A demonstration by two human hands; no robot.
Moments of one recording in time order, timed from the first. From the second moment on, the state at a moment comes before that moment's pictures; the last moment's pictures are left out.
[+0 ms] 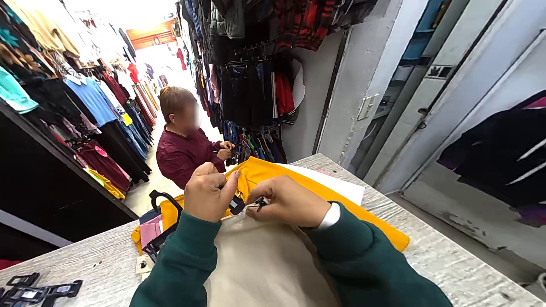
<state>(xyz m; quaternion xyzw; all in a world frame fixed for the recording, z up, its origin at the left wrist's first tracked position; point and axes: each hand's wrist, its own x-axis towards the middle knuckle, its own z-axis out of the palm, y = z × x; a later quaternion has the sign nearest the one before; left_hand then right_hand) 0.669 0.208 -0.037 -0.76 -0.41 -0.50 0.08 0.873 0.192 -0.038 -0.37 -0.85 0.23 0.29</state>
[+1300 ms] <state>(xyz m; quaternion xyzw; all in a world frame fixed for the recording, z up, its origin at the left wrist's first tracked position) 0.633 0.195 -0.013 -0.87 -0.33 -0.37 -0.04 0.878 0.189 -0.033 -0.40 -0.80 0.30 0.32</state>
